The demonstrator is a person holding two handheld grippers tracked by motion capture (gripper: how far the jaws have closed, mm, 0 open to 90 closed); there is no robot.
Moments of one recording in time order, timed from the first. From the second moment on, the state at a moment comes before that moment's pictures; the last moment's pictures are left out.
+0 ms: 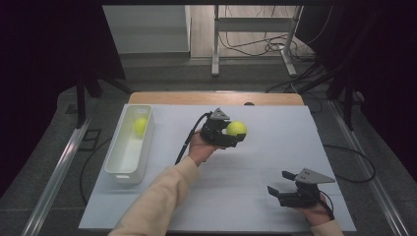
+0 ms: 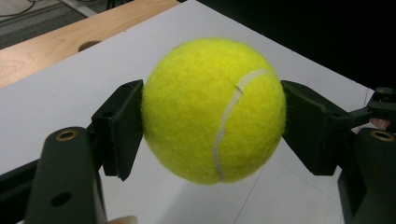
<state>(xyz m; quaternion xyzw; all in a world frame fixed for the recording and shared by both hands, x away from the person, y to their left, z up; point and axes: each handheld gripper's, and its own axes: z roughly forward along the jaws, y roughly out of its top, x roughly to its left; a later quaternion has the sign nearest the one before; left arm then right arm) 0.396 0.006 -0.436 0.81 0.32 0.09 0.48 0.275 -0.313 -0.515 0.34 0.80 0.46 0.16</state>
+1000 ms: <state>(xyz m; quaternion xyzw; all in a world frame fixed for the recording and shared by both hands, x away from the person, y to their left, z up) 0.374 0.036 -0.430 0.80 0.33 0.11 0.49 0.275 -0.313 -0.515 0.35 0.80 0.45 0.16</state>
